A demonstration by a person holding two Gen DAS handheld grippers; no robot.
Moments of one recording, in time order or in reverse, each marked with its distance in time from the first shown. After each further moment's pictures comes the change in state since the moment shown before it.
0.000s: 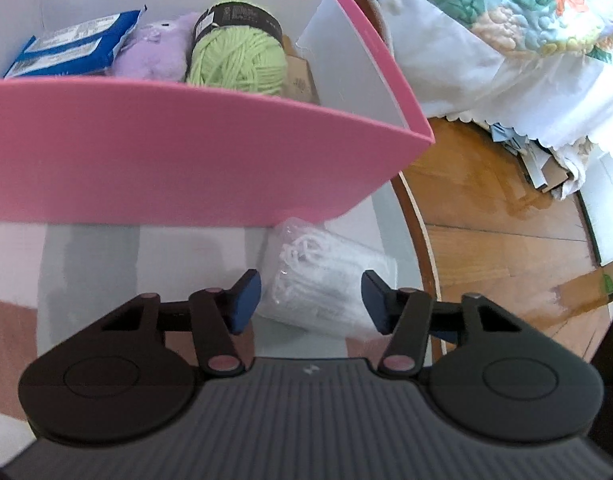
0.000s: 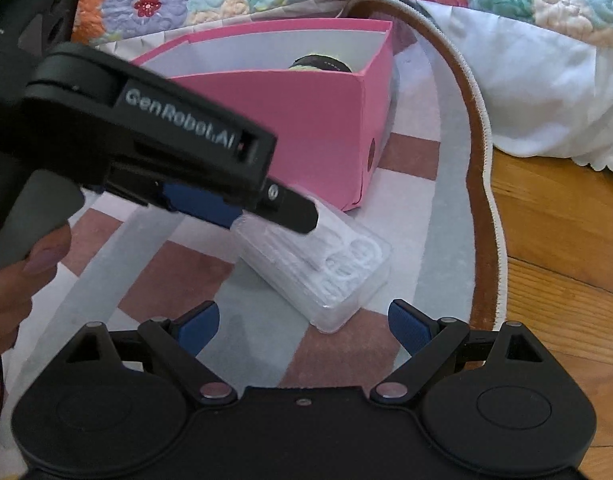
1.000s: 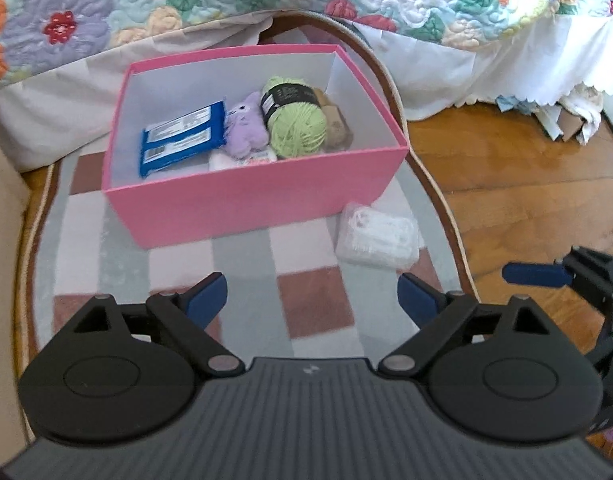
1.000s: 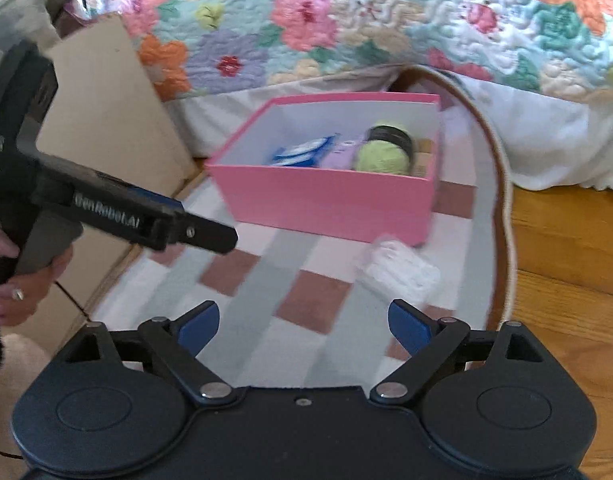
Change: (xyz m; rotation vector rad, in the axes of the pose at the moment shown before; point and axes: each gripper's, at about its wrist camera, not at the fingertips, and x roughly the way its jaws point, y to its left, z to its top) left arm -0.147 -0.025 -0.008 0.217 -0.024 0.228; right arm -0.127 0.049 0.026 0.029 -0.011 0.107
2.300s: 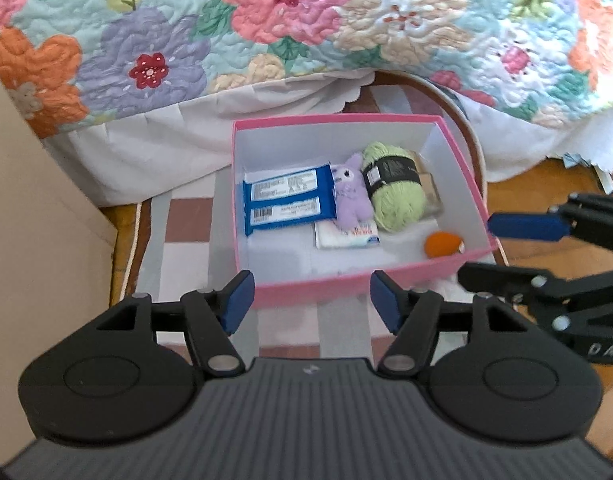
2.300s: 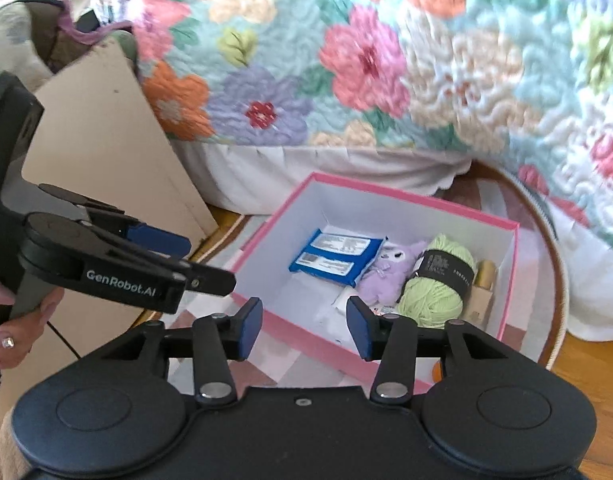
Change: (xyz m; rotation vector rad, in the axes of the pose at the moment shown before) left arm -0.048 0.079 0.096 -0.087 0.051 0.152; right arm 0.046 0.023 0.169 -0.112 0.032 0.134
